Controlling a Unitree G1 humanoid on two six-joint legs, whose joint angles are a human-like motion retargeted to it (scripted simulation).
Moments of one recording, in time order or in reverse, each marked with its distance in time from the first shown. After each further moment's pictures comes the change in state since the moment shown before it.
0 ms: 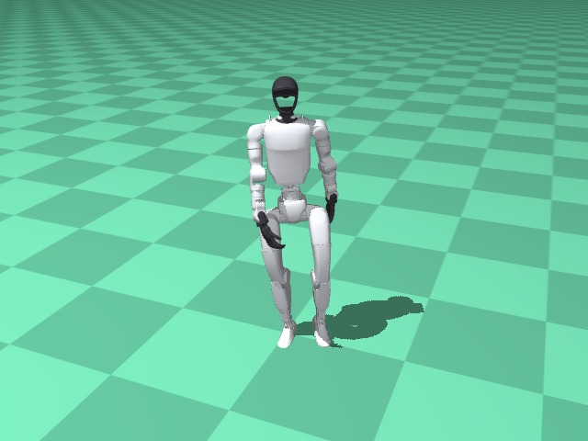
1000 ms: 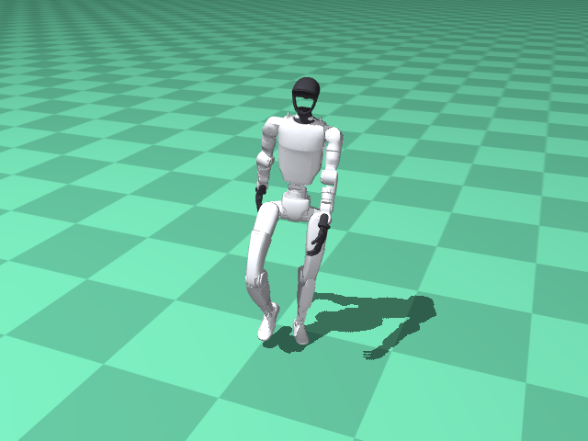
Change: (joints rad) left arm -0.791 -0.059 -0.222 -0.065 -0.111 -0.145 0.193; right arm 0.637 -0.158 -0.194 0.126 -0.231 0.003 -0.426; waist -0.137 0.068 0.115; left_leg 0.223 0.026 0.051 -0.332 -0.141 0.183; right_leg -0.608 -0.133 -0.013 1.118 0.102 -0.033
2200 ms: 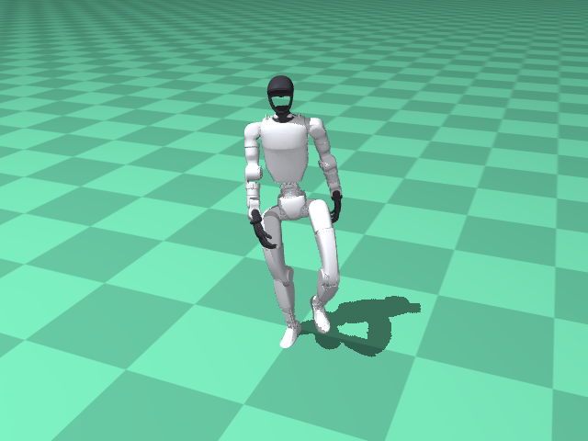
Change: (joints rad) left arm 0.729 0.115 0.110 0.116 0.159 0.084 -0.090; right arm -0.734 0.126 0.073 -0.137 0.201 -0.015 0.369; waist 0.118 -0.123 -0.029; left_leg -0.725 0.090 0.101 1.269 0.052 0.008; right_leg 0.612 0.074 -0.020 -1.147 -0.057 0.026
